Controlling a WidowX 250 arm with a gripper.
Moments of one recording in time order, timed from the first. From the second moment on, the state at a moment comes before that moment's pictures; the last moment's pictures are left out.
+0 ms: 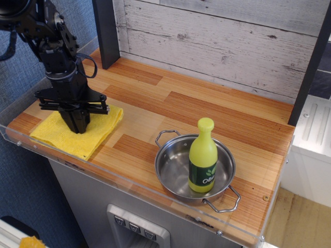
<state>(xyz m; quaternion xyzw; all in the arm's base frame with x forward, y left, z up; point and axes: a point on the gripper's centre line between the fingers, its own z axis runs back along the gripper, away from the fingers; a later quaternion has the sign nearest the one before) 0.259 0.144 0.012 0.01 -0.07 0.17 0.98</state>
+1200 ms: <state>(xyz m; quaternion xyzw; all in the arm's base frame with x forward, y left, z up) 0.357 0.040 0.013 -0.05 -0.11 0.10 0.99</state>
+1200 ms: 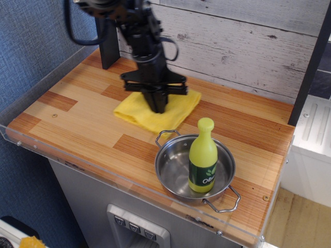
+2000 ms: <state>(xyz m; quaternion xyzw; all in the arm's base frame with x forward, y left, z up) 0.381 0.031 0.013 -0.05 -0.11 0.12 0.98</state>
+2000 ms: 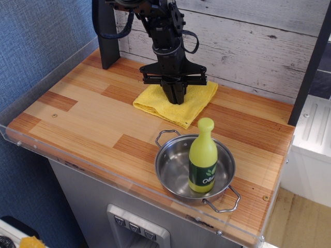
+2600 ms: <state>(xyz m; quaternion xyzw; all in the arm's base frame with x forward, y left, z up) 0.384 0.030 0.025 -0.06 -0.12 0.11 0.98</state>
